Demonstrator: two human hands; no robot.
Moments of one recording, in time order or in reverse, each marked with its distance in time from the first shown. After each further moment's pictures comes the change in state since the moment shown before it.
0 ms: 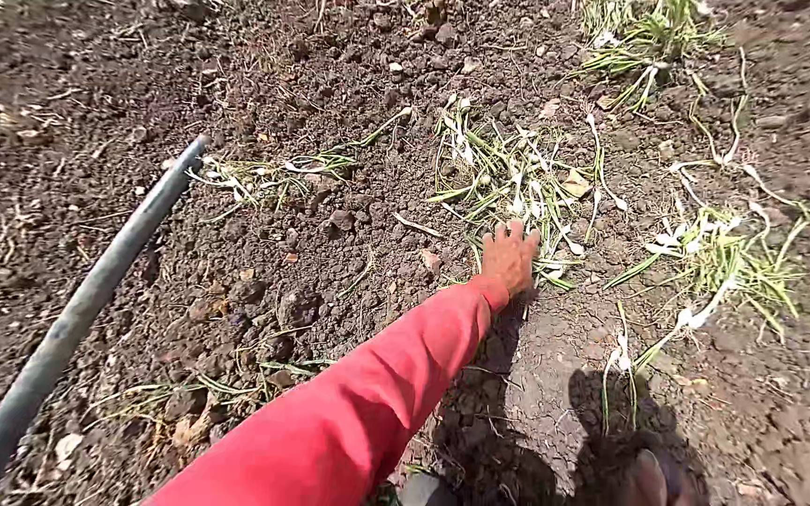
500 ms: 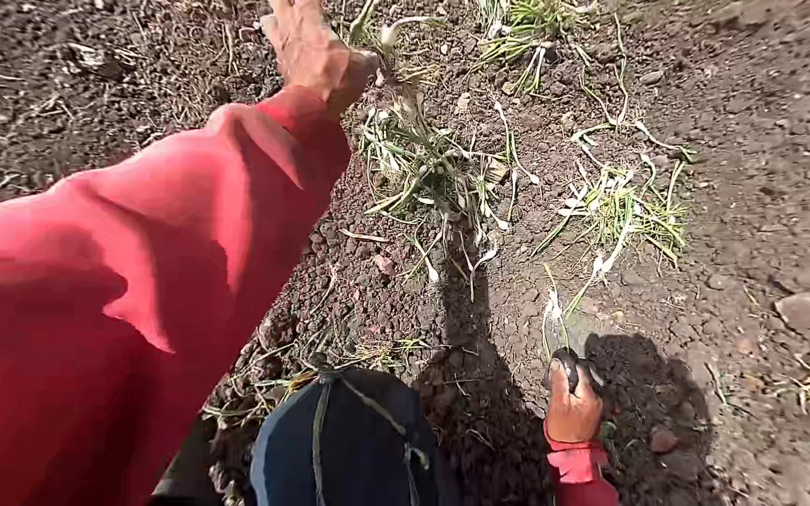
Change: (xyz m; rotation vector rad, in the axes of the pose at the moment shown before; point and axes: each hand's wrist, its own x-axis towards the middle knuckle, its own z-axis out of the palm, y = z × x) left_hand 0.064 -0.019 -0.291 -0.025 0.533 -0.241; right_hand 0.015 -0.002 0.019 -0.105 0.111 0.003
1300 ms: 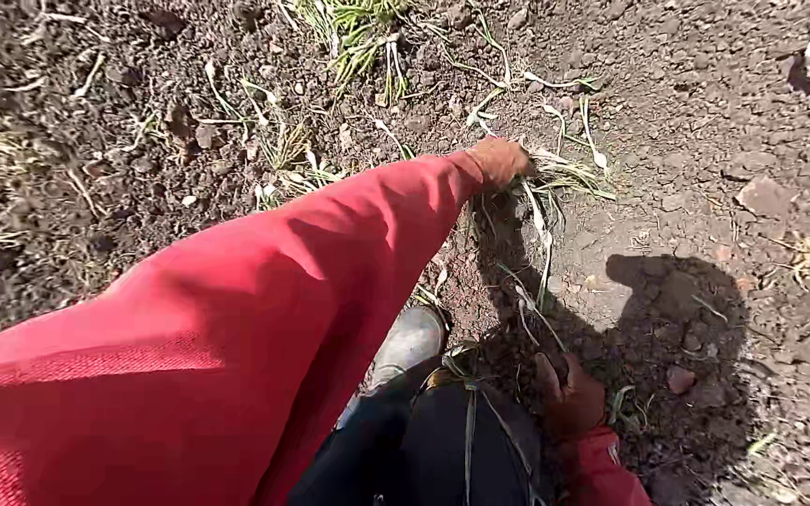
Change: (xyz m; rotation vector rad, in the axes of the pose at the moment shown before) left_hand -0.095 0.267 0.234 0.446 -0.856 1.325; right_hand 0.007 -0.004 0.011 -0.126 0.017 0.142
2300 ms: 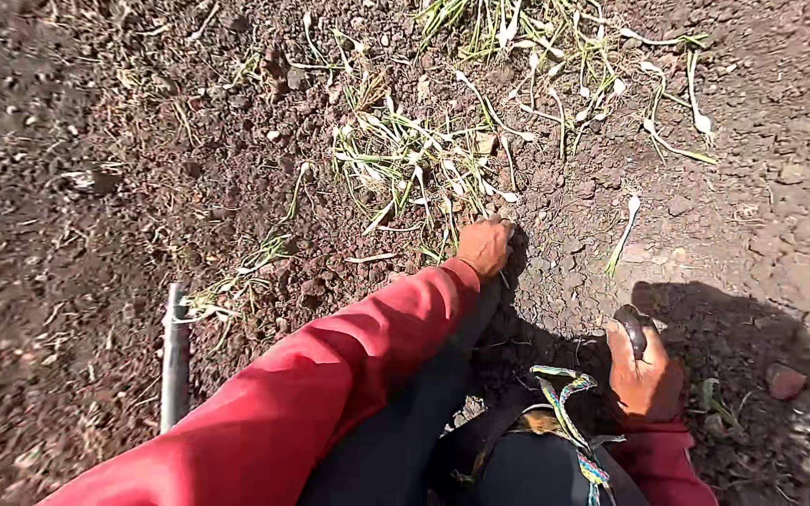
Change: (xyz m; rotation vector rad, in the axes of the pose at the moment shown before) left_hand -0.177 0.058 0.203 -0.358 0.113 -0.543; right_hand -0.018 -0.012 0.012 0.055 0.069 0.014
